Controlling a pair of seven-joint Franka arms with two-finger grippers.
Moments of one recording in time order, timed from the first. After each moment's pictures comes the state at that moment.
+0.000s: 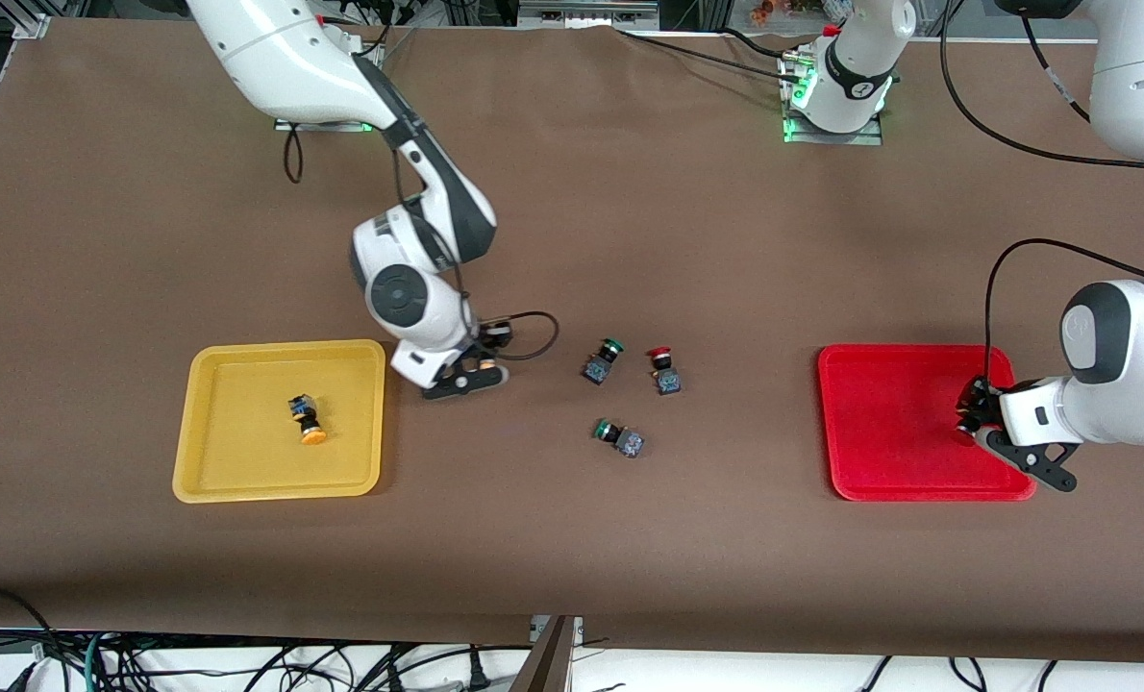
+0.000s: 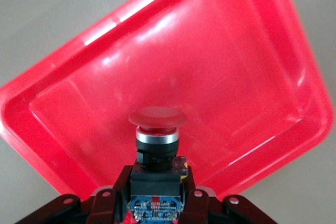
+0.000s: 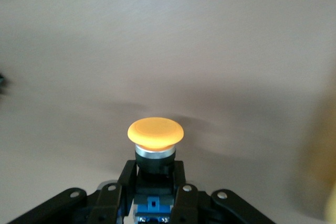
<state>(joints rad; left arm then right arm) 0.29 0.68 -0.16 -1.48 0.12 1.96 0.66 0.49 0.63 0.00 -1.64 0.15 2.21 0.14</state>
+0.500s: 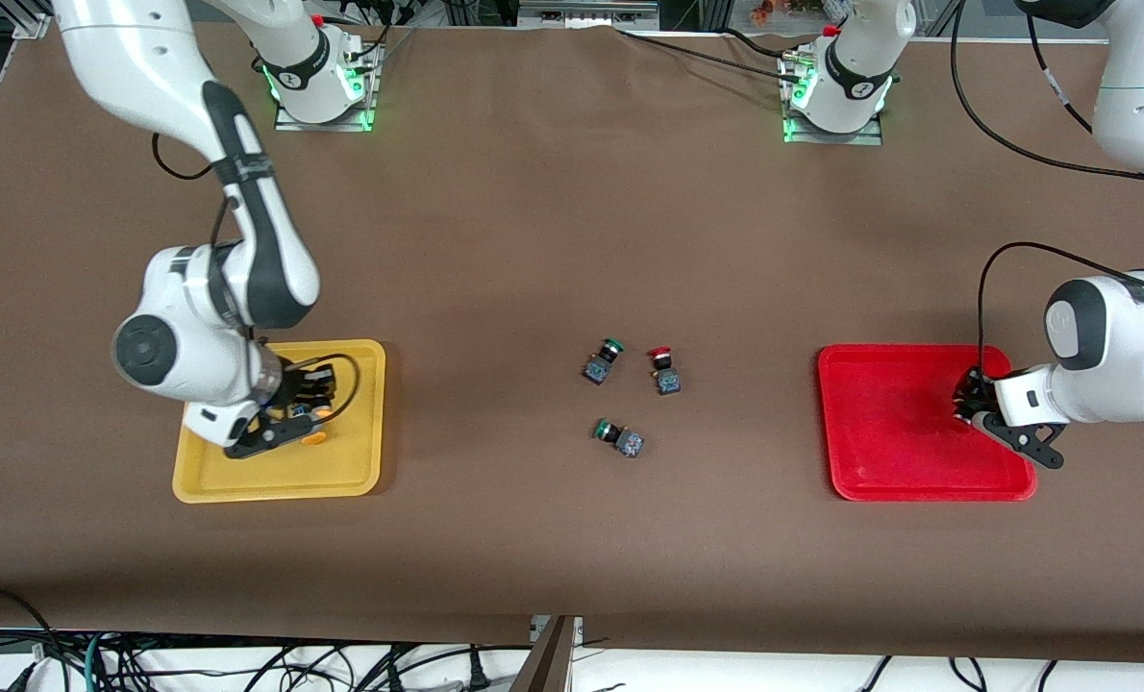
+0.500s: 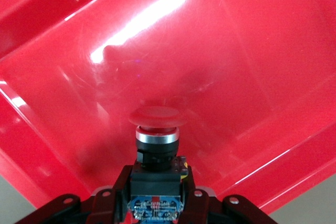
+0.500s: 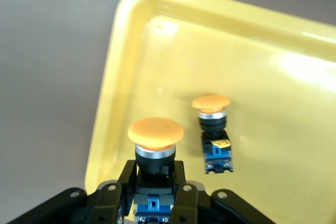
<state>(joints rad) 0.36 0.68 -0.16 -1.65 0.12 2.15 0.70 0.29 0.61 -0.17 -1.62 0.26 2.12 -0.30</state>
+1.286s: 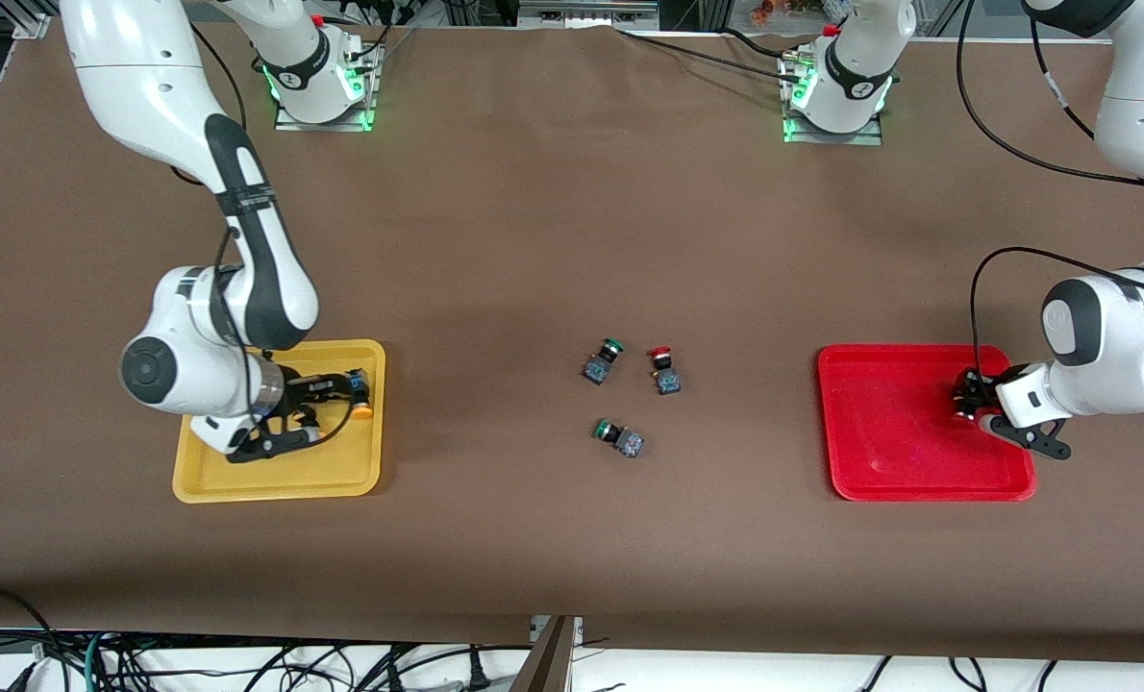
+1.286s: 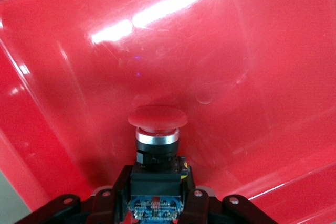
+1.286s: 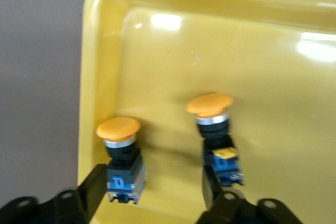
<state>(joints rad) 0.40 0.70 -0.17 -1.68 0.12 2.20 0.56 0.28 0.65 -0.19 -1.60 0.30 2.14 -0.24</state>
